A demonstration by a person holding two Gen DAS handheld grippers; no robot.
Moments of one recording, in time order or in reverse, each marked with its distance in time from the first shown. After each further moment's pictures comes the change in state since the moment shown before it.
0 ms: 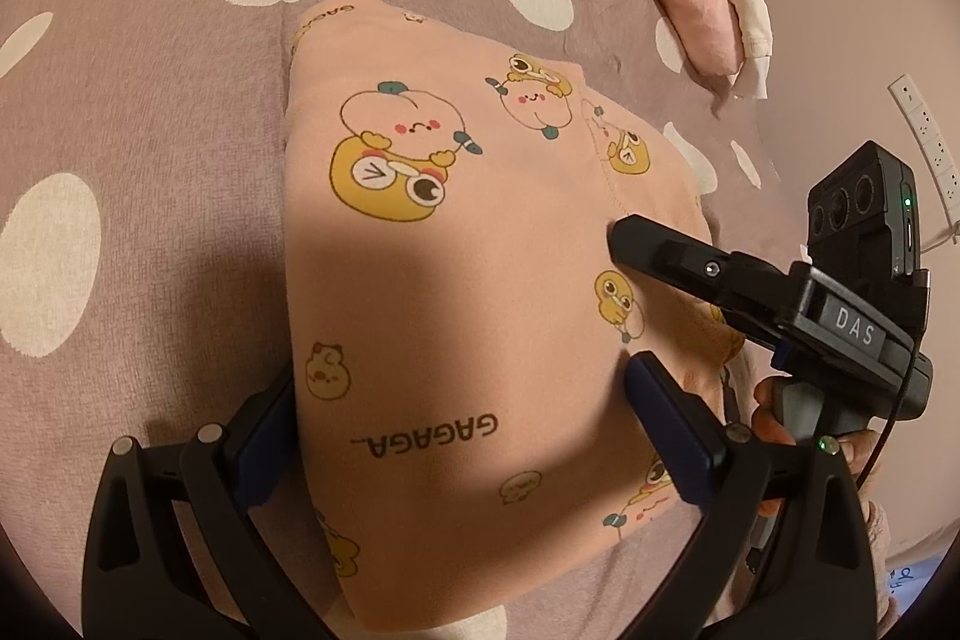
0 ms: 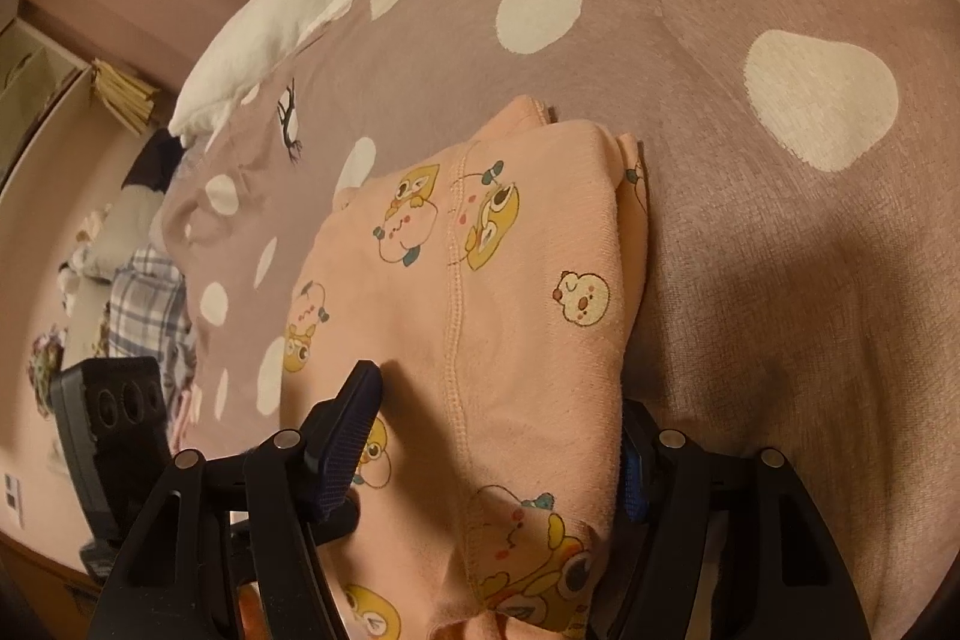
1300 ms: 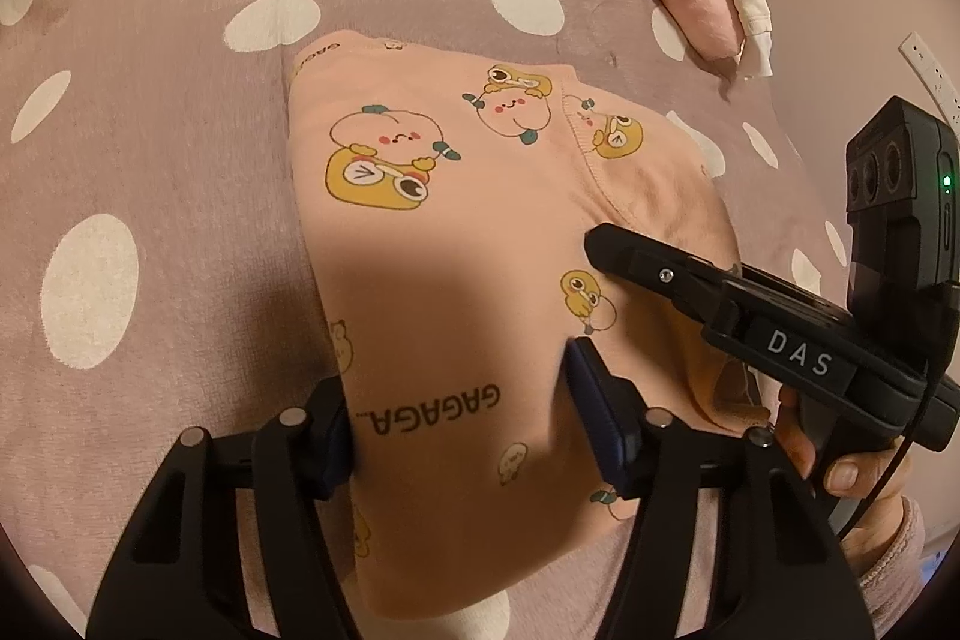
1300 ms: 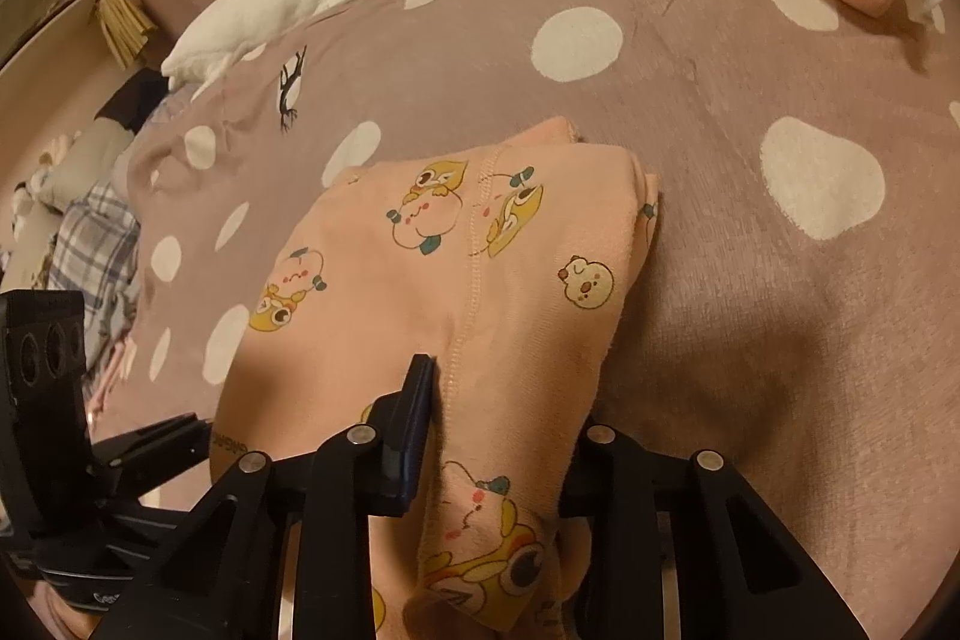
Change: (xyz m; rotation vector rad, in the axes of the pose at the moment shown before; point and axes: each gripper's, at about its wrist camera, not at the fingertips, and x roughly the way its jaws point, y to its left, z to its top) left arm -0.006 -0.015 -0.004 0.091 -0.027 0.109; right arm -0.004 0.029 -0.007 -0.192 -0.047 -0.168
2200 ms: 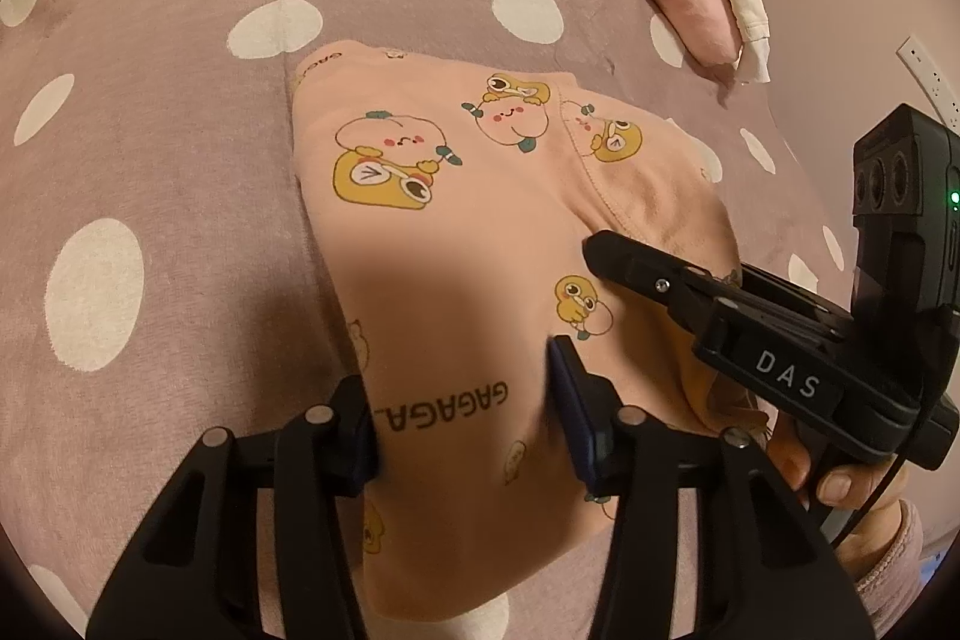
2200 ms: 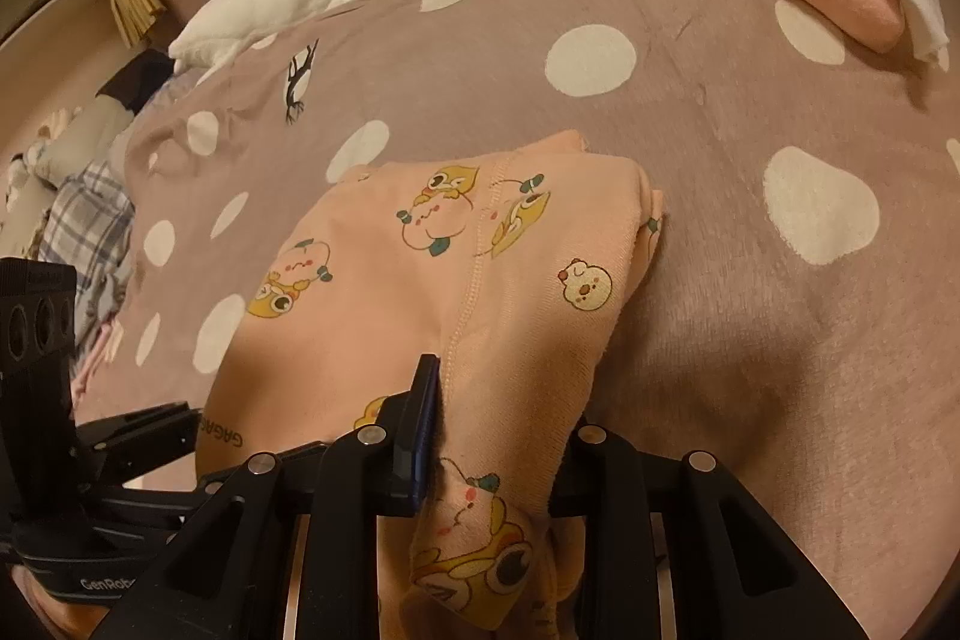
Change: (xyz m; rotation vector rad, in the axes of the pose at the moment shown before) left arm -0.001 0.000 0.000 -0.006 -0.011 -0.004; right arm -0.001 0.009 -0.001 -0.063 -0.018 -0.040
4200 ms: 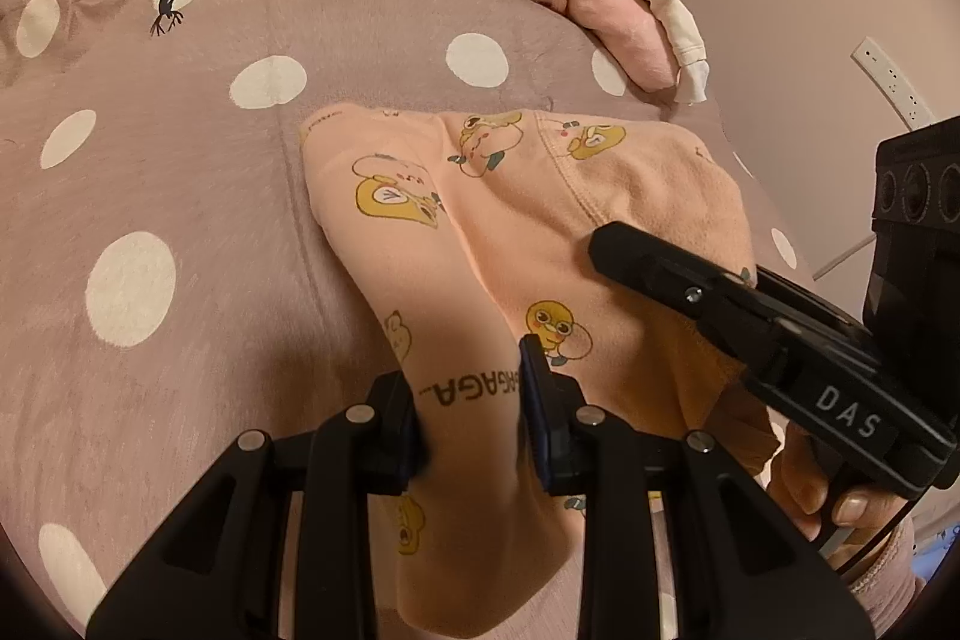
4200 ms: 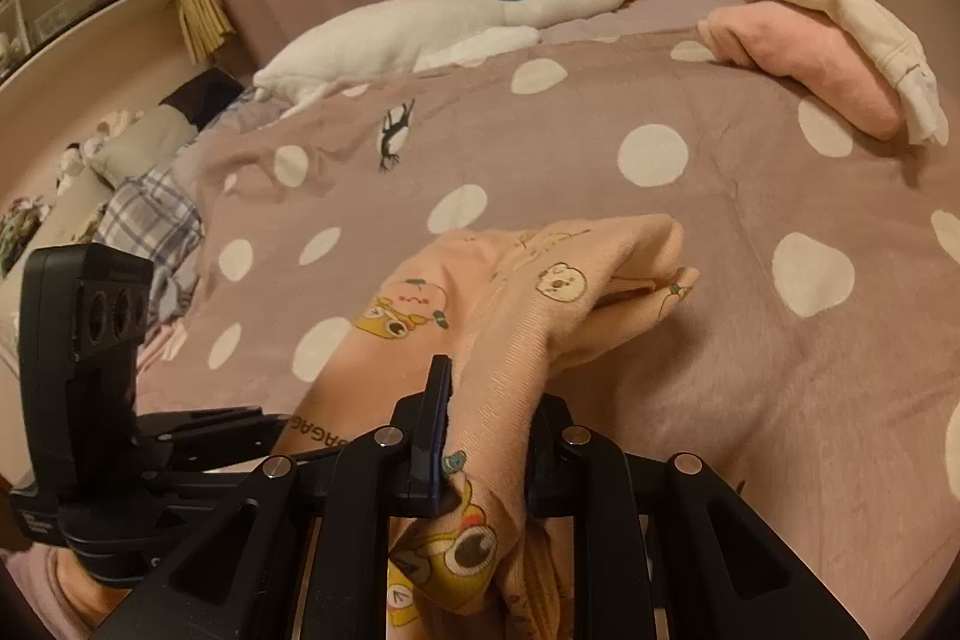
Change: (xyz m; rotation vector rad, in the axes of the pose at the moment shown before) left arm -0.051 -0.019 -0.022 0.038 -0.088 -0.050; right arm -0.060 0.040 -0.008 -0.076 -0.143 0.089
